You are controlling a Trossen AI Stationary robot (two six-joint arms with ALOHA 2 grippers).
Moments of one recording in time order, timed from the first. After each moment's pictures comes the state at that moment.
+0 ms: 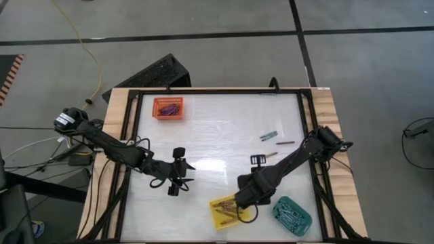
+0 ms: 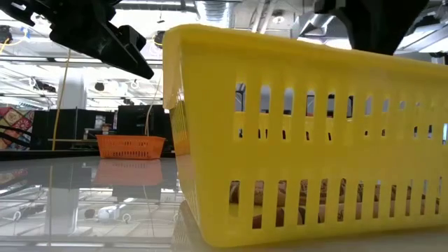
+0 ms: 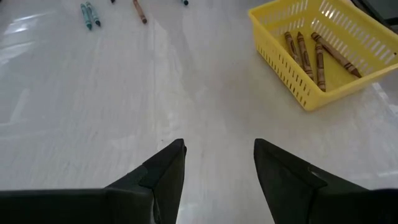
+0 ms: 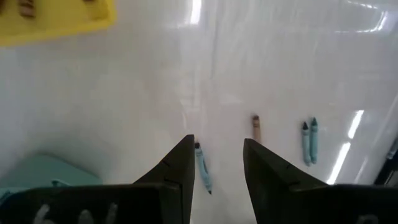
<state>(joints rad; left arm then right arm) -0.44 1.26 0.66 0.01 -0.35 -0.12 0.56 1.83 1.71 -1.55 0.32 0.51</state>
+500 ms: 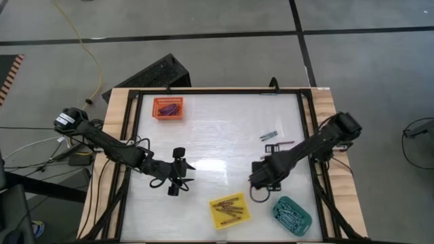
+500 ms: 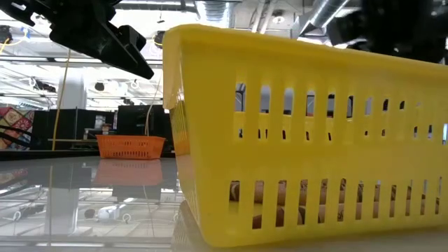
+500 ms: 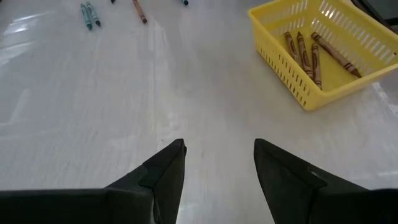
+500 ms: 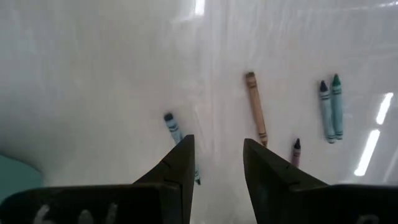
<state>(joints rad) -0.44 1.26 0.66 0.01 -0.35 -0.12 0.47 1.57 1.23 -1.31 0.28 0.50</state>
